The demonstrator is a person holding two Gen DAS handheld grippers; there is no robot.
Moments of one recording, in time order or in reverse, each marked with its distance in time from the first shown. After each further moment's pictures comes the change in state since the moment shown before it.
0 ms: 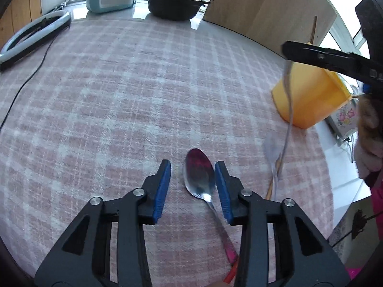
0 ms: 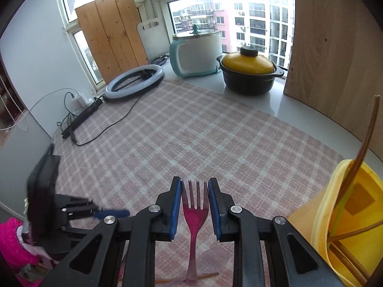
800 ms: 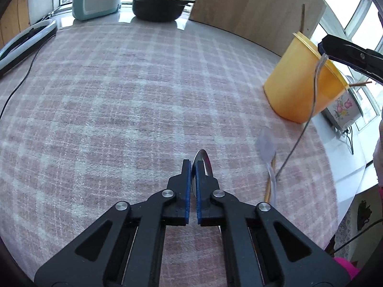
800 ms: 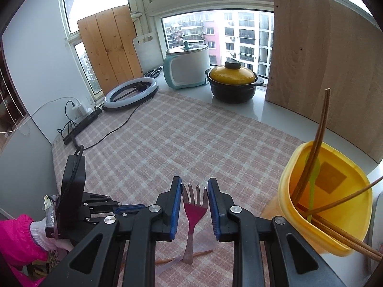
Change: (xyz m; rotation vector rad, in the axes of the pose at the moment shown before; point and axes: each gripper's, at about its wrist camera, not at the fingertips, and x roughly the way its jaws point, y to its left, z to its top) left arm 0.011 -0.016 -0.004 0.068 -0.025 -0.020; right arm -0.048 0.001 -0.023 0.033 -0.071 -0.056
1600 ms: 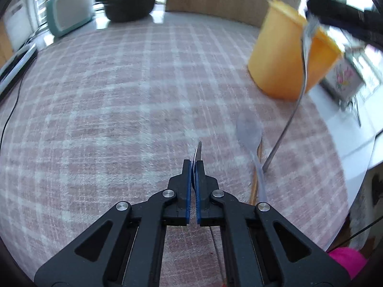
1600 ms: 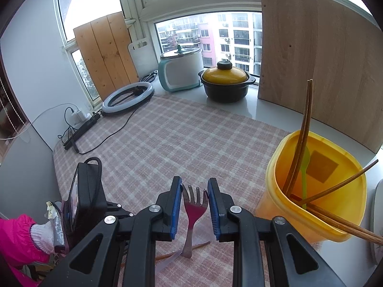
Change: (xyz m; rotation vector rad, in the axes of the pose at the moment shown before) left arm 0.008 -0.043 0.006 0.116 0.051 0.043; right arm -0.013 -0.008 -0.009 0.045 -0.024 0.002
